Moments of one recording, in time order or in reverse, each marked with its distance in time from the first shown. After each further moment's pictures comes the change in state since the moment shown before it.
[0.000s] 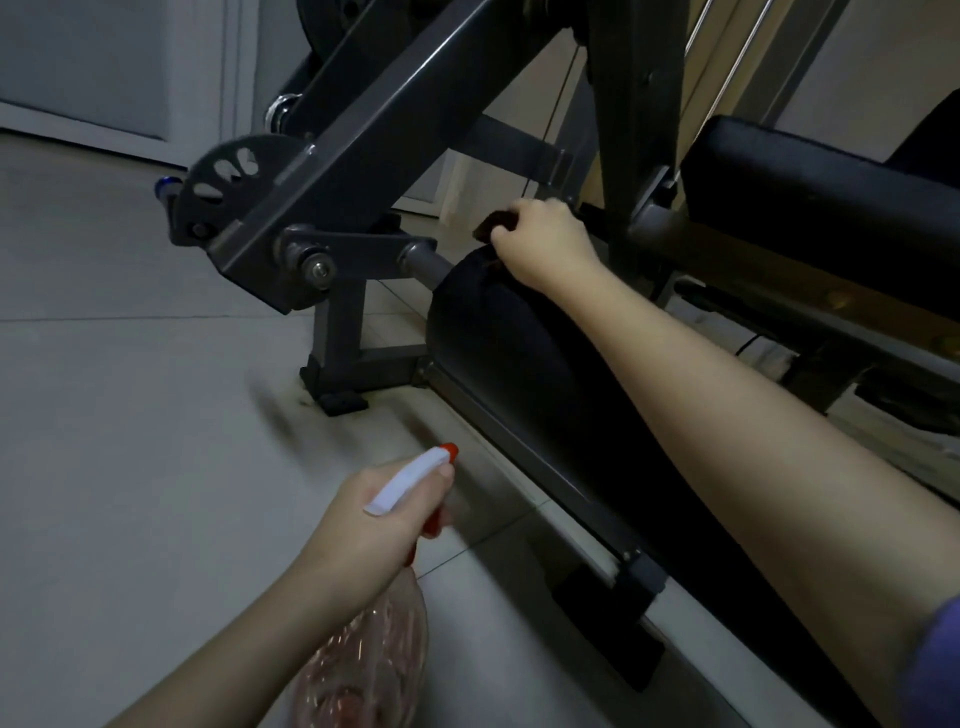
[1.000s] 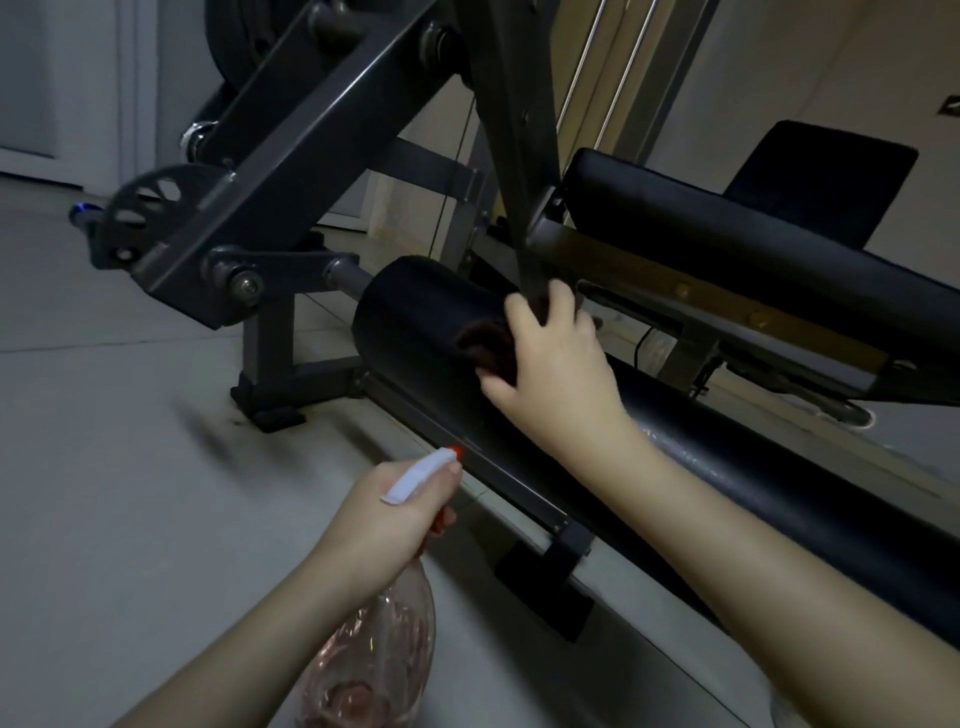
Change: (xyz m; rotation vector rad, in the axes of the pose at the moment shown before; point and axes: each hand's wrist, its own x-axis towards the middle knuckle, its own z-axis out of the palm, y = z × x) left_hand -0.022 0.019 0.041 0.025 -0.163 0.044; right_hand -0.176 0.039 -0.047 -0.399 0.129 -0.047
